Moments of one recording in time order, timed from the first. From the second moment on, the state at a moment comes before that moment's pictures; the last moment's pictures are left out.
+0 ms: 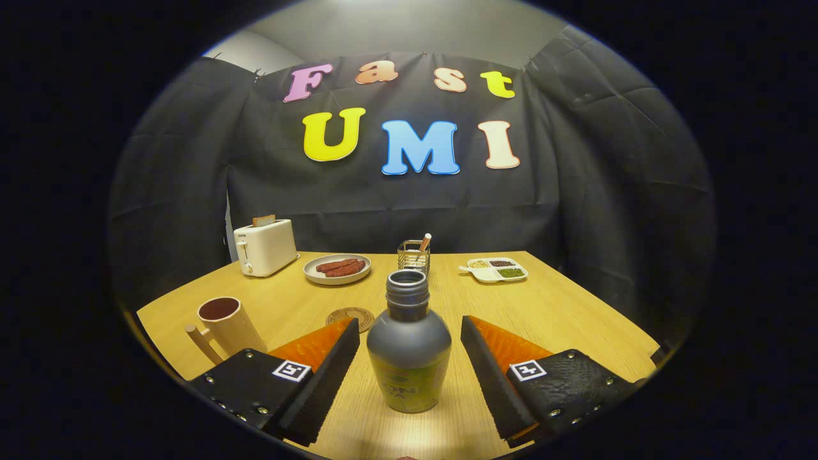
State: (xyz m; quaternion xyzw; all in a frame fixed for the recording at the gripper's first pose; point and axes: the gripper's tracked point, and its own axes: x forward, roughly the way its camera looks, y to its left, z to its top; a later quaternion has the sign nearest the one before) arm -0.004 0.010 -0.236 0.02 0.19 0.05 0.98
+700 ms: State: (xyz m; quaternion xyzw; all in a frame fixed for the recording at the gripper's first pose) arm -0.013 0.011 -0.299 0.02 0.25 0.05 0.97
